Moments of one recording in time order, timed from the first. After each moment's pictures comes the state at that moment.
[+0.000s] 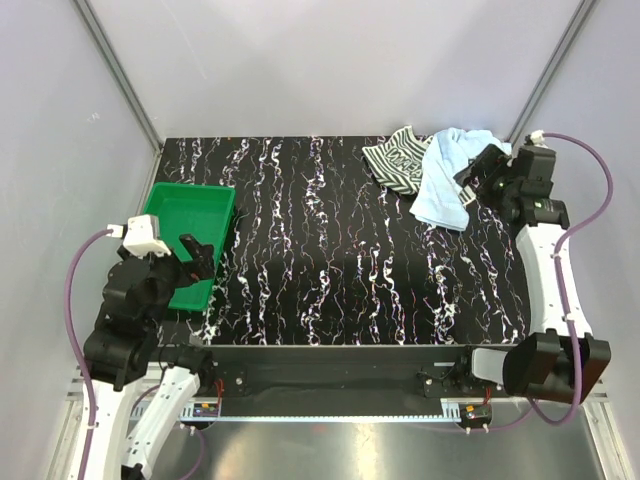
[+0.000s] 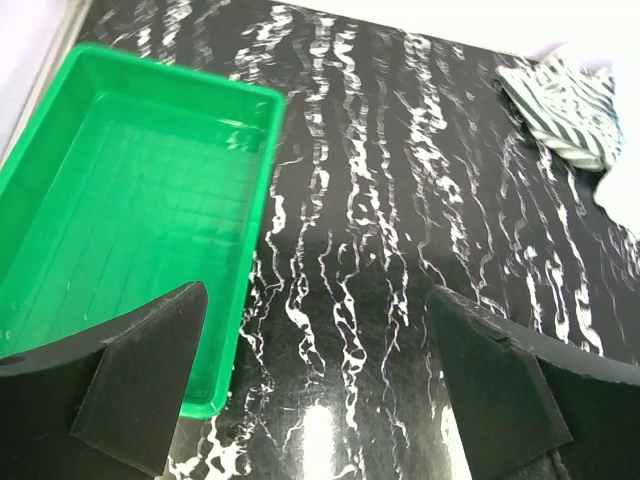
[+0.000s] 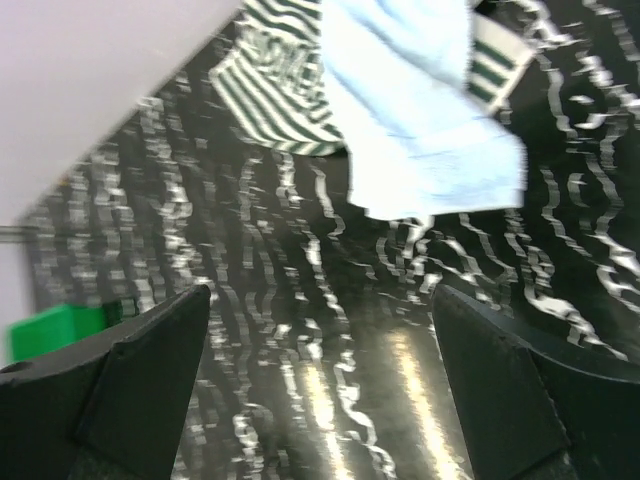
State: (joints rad) left arm -0.22 0.44 0.93 -0.77 -0.15 -0.28; right arm -0.17 1.26 1.22 -0.50 -0.20 0.57
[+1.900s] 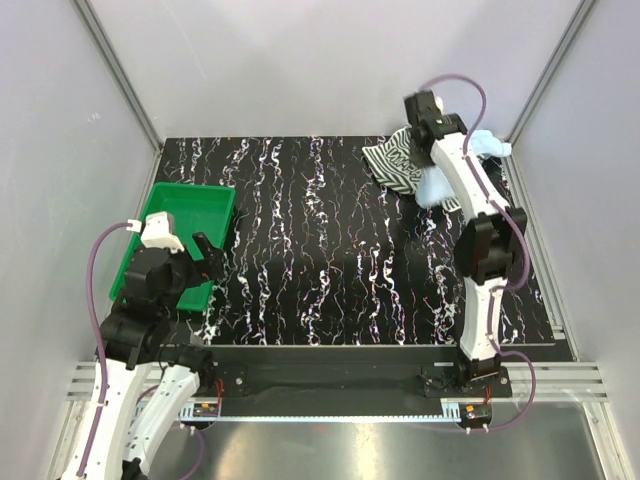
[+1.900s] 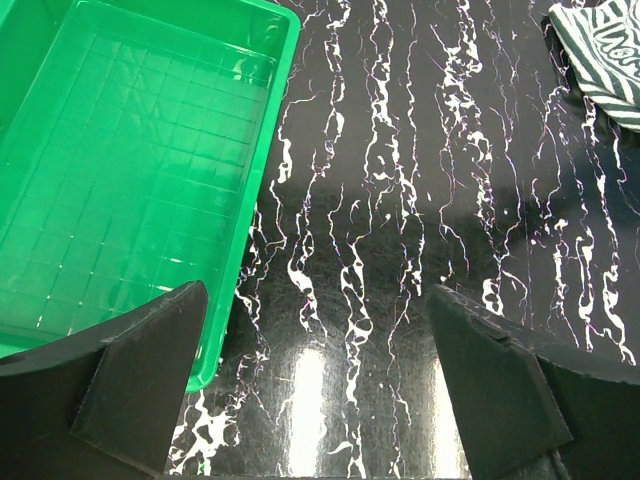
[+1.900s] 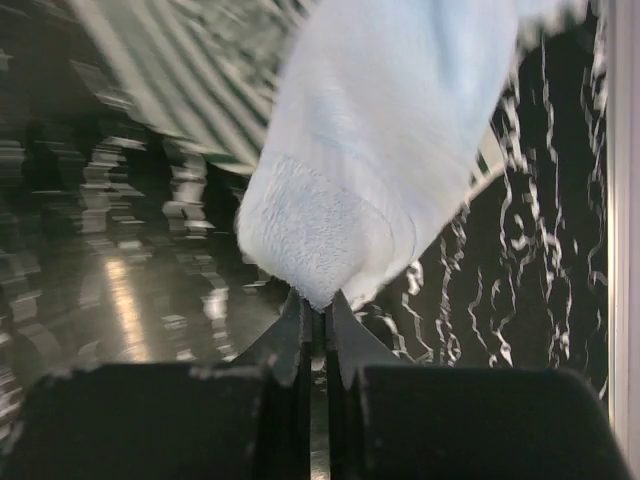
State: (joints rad) left arm -0.23 0.49 0.83 -0.77 -0.17 -0.36; right arm 0.22 2.14 2.09 -0.98 0.38 0.23
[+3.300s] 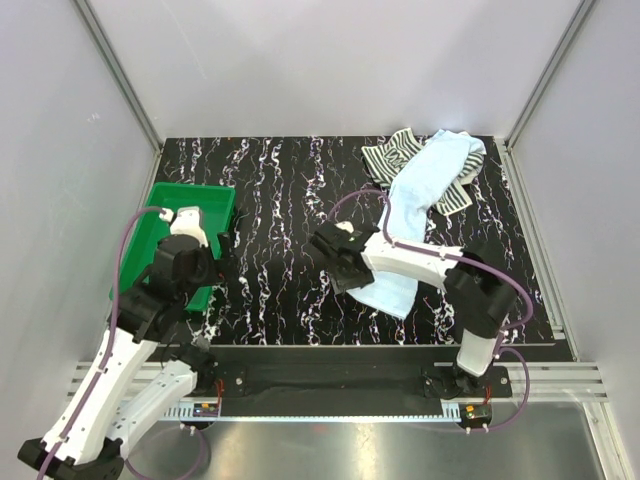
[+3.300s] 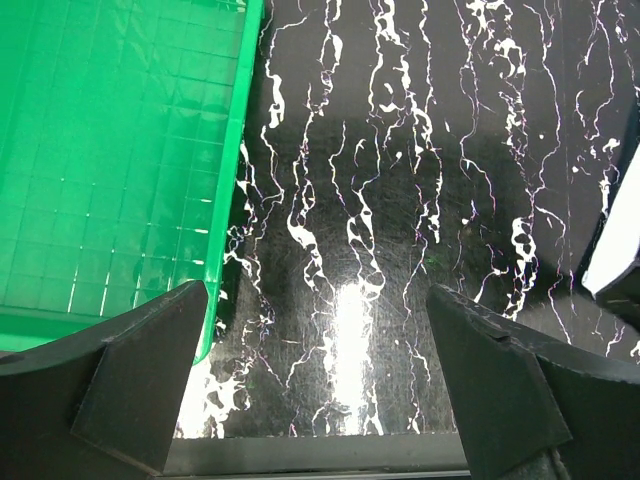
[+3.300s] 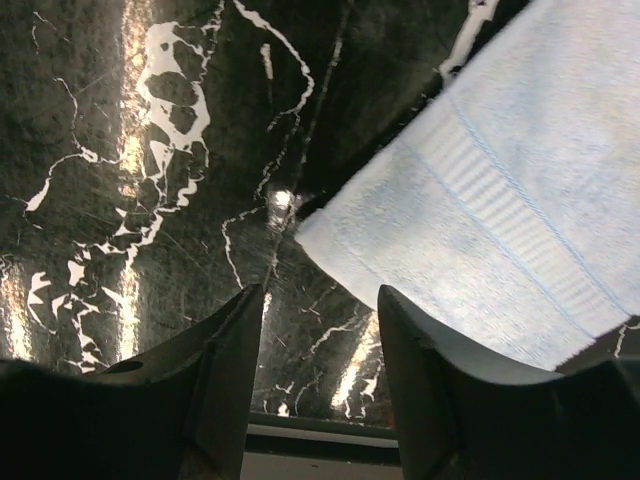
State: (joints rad) left arm -0.42 0.65 0.87 -0.84 -0.29 -0.37; right arm 0.90 1.79 1.27 -0.80 0.23 0.58
